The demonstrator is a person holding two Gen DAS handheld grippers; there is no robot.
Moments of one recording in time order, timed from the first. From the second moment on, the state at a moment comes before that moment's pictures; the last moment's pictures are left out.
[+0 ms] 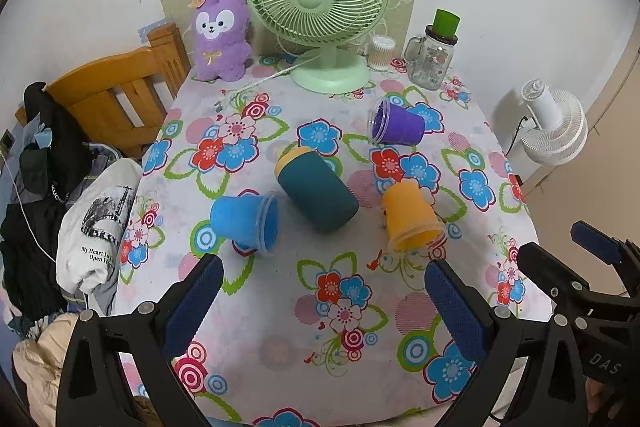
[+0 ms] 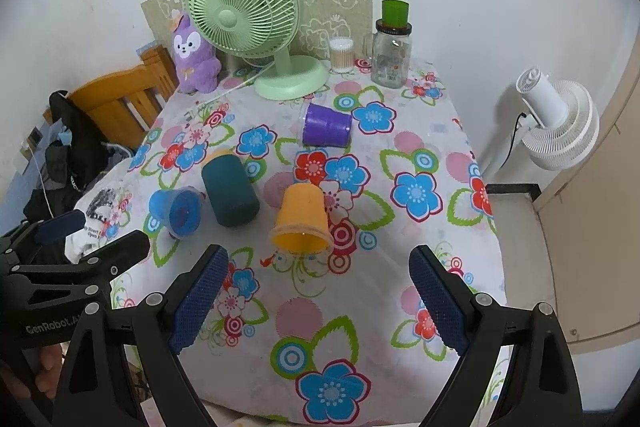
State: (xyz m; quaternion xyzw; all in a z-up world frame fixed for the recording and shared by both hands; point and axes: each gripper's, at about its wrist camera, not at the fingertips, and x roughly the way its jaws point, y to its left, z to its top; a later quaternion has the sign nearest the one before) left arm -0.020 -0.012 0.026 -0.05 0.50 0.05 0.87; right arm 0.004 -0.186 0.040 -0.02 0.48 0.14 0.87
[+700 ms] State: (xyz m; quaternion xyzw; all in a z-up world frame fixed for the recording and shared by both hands) left arm -0.001 -0.015 0.033 0.03 0.48 0.01 0.88; right arm 0.016 -0.184 0.043 -0.03 0.48 0.11 0.87
